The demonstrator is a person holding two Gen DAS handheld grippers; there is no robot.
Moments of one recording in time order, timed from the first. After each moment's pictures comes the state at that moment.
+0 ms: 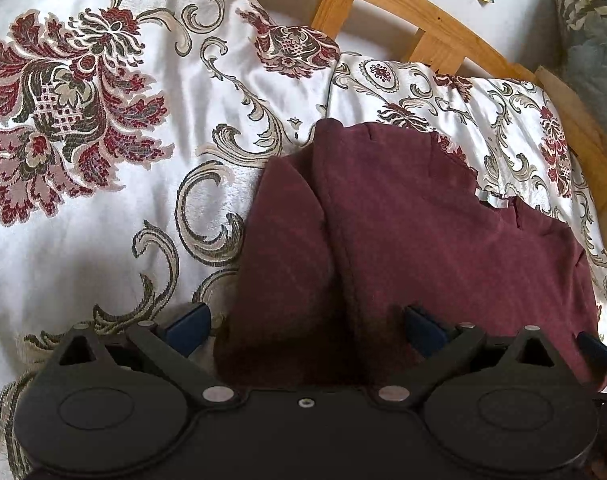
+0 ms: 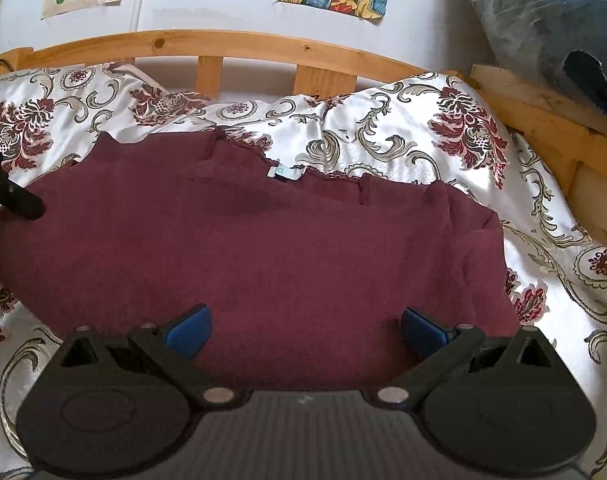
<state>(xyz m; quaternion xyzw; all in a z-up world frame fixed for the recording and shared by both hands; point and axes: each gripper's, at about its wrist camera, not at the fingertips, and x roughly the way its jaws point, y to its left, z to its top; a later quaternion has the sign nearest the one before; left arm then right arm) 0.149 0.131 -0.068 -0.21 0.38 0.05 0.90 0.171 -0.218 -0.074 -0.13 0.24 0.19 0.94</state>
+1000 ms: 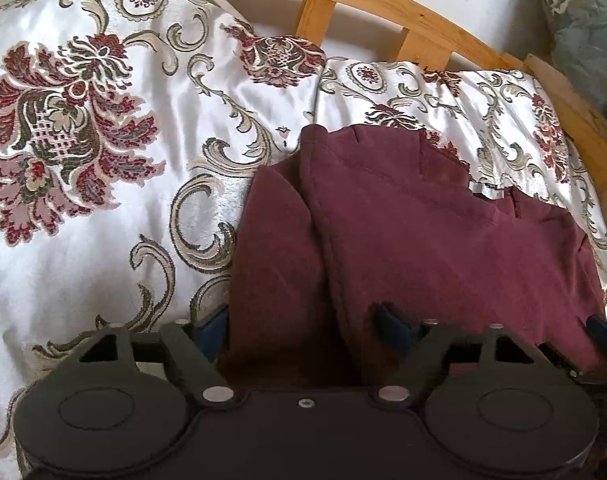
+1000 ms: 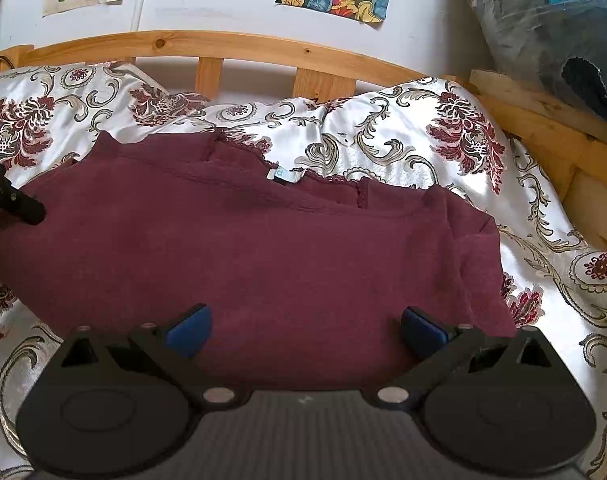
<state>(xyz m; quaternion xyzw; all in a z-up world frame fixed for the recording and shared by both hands) 0.148 0.122 -0.062 -0.17 0.38 0.05 0.91 0.169 -0.217 -0.075 -0.14 0.24 0.19 0.94</state>
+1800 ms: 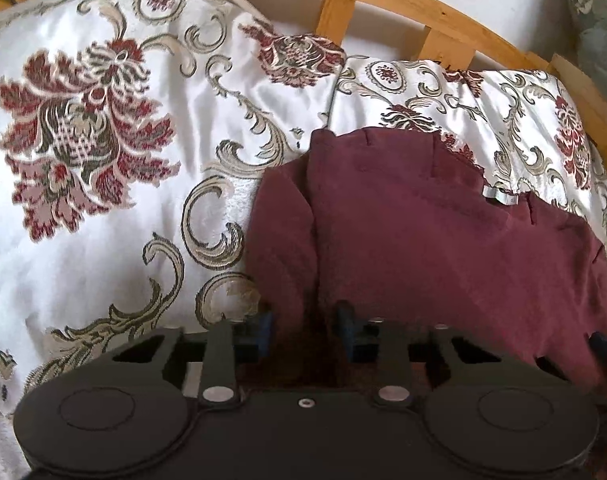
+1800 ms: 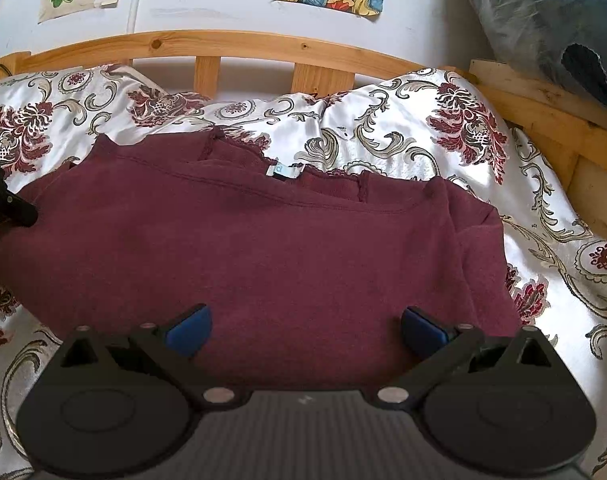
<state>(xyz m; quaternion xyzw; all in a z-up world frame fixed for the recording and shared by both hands) 0.151 0.107 -0.045 -0.16 0.40 0.09 0.90 0.172 -0.220 -0.075 -0.13 0.25 0.19 0.94</state>
